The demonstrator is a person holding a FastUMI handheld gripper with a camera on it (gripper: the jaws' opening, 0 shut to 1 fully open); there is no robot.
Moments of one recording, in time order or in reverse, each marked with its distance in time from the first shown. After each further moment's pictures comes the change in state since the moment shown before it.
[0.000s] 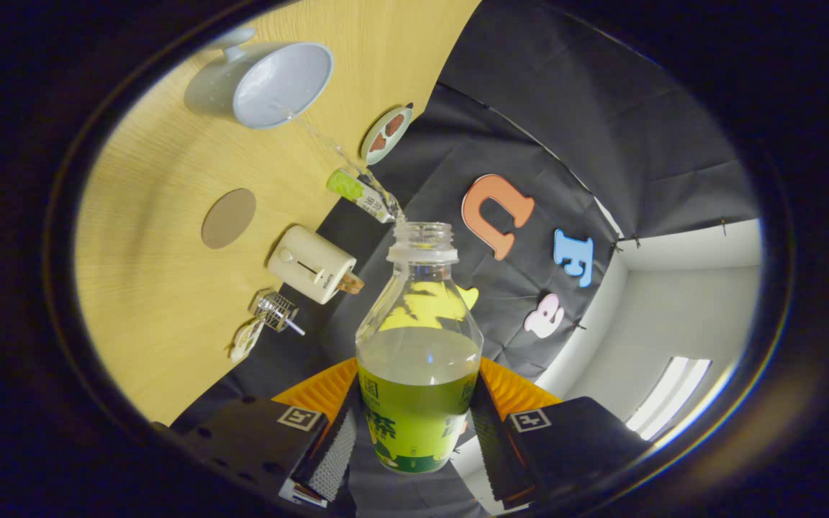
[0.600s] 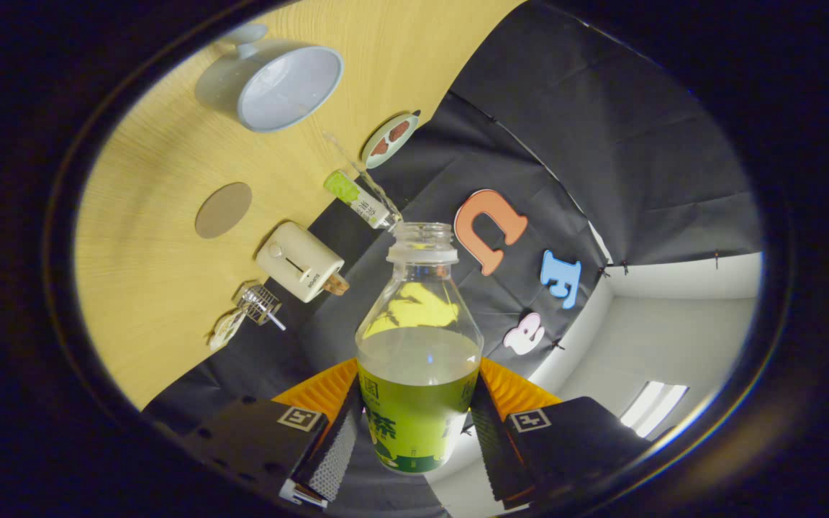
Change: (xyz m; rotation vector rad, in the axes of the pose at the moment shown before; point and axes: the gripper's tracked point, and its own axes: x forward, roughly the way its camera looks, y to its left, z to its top) arm -0.005 -0.020 0.018 -0.109 -0.033 -0.057
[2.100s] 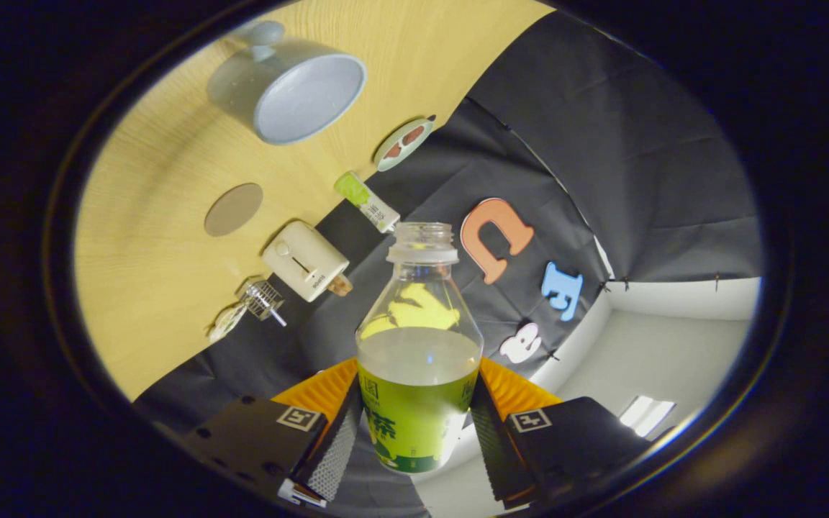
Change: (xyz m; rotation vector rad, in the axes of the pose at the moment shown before) arm -0.006 0.001 0.014 -0.029 0.011 0.013
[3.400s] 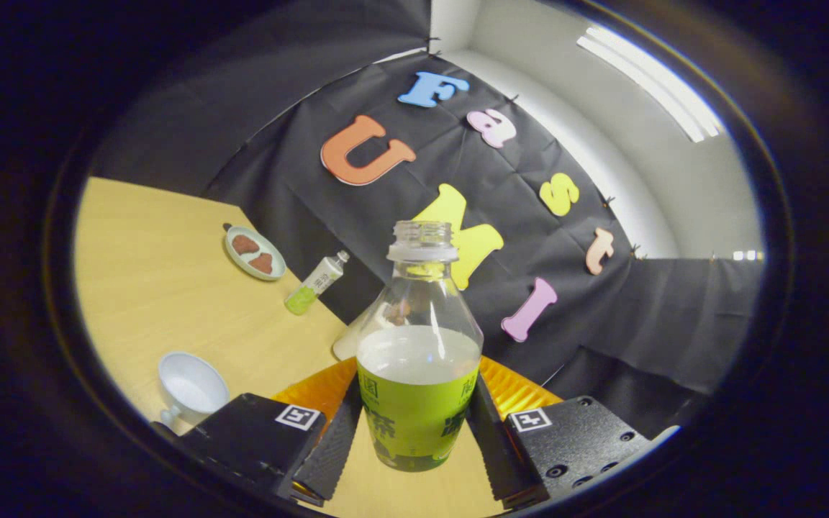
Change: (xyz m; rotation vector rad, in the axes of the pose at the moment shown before) arm 0.002 0.037 -0.004 1.541 0.272 0.392
